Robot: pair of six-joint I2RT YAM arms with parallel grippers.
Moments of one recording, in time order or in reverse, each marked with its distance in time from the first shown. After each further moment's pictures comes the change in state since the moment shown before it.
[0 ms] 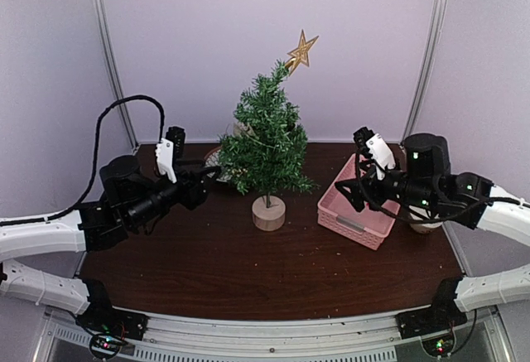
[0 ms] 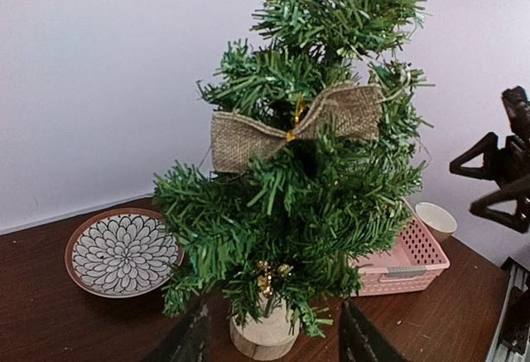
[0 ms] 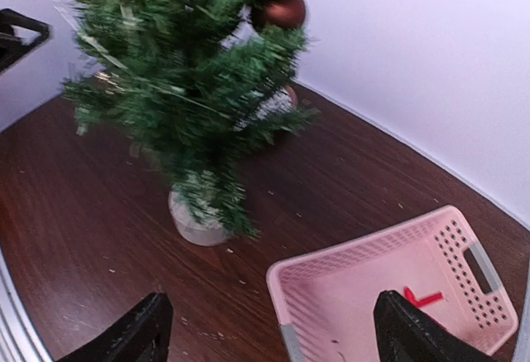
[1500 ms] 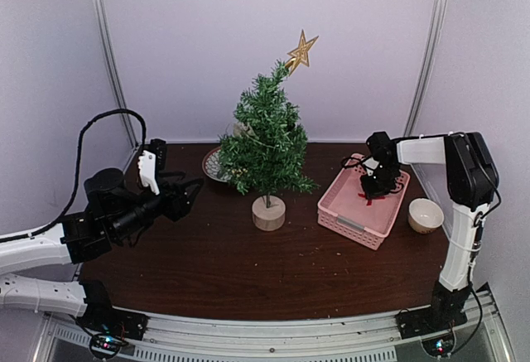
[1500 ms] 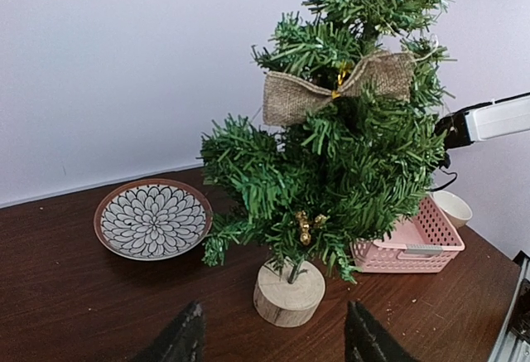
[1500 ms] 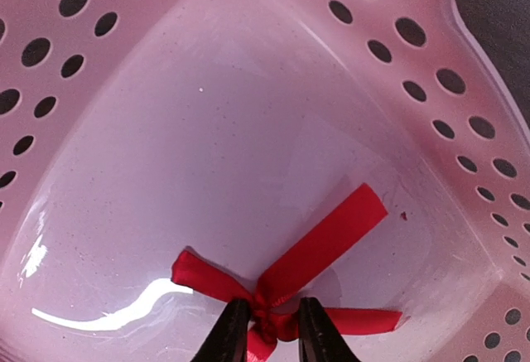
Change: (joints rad) left arm 0.000 -0.195 -0.095 -0.148 -0.069 -0.032; right arm -0.639 1.037 0.495 -0.291 -0.101 0.054
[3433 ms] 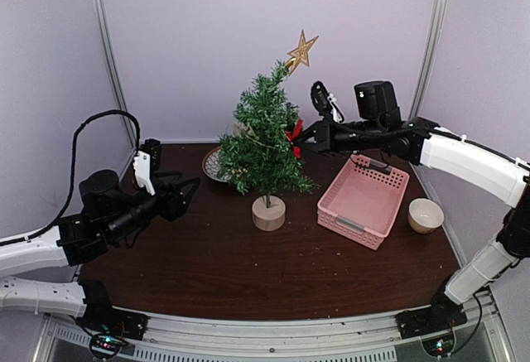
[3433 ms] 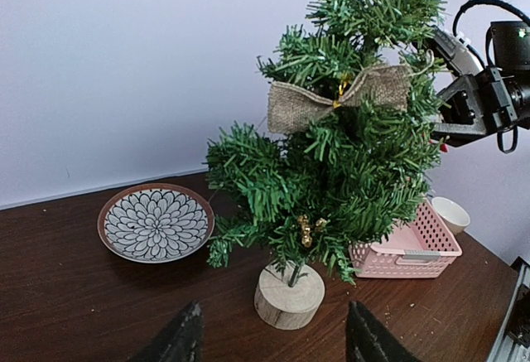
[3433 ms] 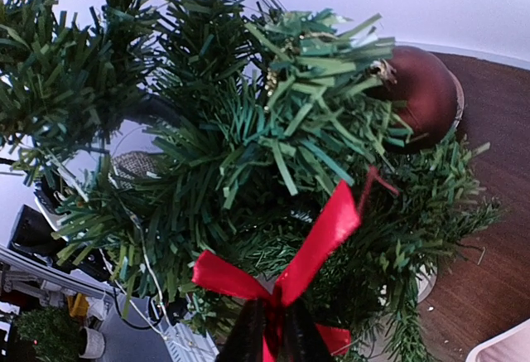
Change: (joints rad) left arm 0.000 -0.042 -0.014 -0.006 -0.007 -0.006; right arm 0.462 -0.509 -0.001 0.326 -0.520 0.498
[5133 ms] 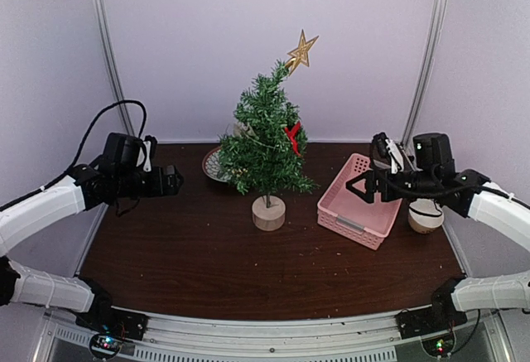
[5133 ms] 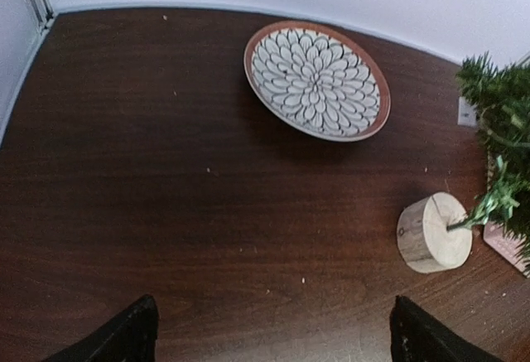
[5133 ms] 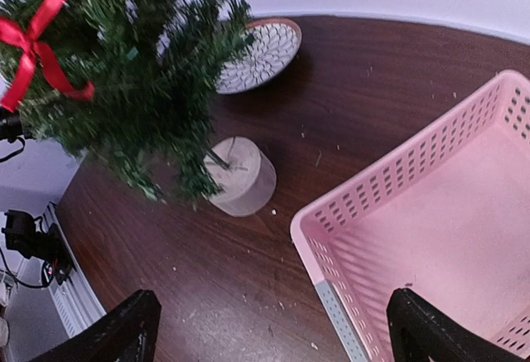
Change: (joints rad) left arm 0.448 0.324 0.328 -0.596 0.168 -0.203; right arm -0.225 -0.467 -0.534 -0.074 0.101 -0.243
